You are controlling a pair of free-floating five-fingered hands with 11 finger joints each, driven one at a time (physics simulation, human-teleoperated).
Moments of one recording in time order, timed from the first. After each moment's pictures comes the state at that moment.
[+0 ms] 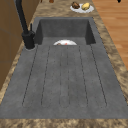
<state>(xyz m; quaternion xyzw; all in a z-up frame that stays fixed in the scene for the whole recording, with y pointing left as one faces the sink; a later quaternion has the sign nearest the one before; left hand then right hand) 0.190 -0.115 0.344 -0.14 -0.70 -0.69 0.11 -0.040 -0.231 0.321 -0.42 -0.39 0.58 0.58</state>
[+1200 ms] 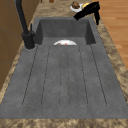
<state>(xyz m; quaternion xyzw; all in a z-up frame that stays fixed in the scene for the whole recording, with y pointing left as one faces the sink) 0.275 -0.154 0.181 -0.15 -0.70 -0.69 0.12 -0.040 -0.231 0.321 -0.42 -0.39 0.58 0.58</state>
